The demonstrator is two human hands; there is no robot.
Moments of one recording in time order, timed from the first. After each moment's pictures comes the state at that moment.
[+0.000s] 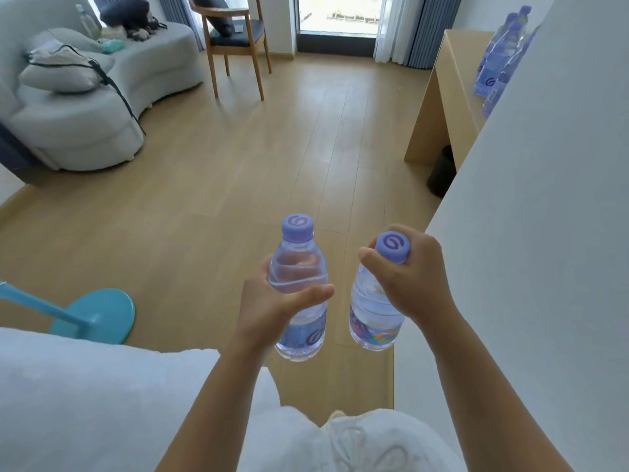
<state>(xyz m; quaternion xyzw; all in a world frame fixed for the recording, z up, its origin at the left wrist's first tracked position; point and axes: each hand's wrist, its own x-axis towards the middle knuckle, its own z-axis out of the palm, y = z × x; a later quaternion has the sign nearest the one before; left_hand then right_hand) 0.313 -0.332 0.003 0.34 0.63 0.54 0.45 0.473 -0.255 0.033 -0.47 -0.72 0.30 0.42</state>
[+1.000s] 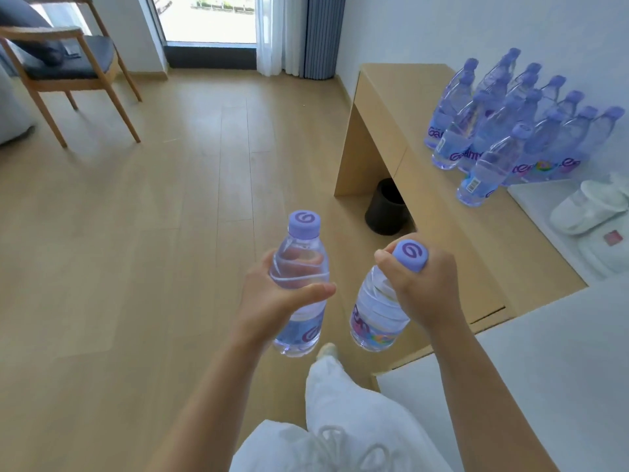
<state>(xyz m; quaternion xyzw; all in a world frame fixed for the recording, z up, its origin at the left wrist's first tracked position) 0.190 0.199 0.005 0.42 0.54 0.44 0.57 0.376 0.202 0.024 -0.63 -0.58 0.23 0.47</state>
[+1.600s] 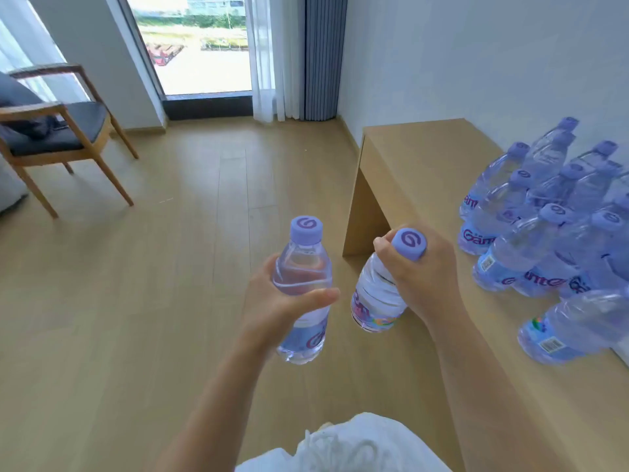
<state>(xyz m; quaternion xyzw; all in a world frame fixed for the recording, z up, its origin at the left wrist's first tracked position) 0.224 0.538 0.015 0.46 0.55 0.44 0.54 0.408 0.553 0.038 -0.60 -0.57 0.22 0.52</state>
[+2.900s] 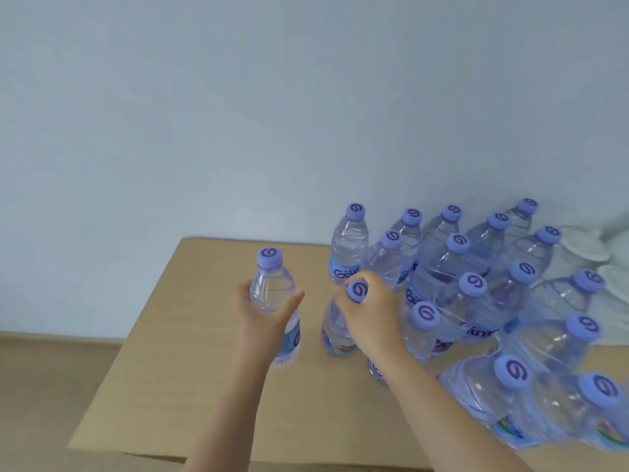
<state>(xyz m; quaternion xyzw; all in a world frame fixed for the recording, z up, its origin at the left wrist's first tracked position) 0.626 1.076 -0.041 0.71 0.24 0.17 0.64 0.654 0.930 -0.001 -0.85 -0.01 -0.04 0.52</state>
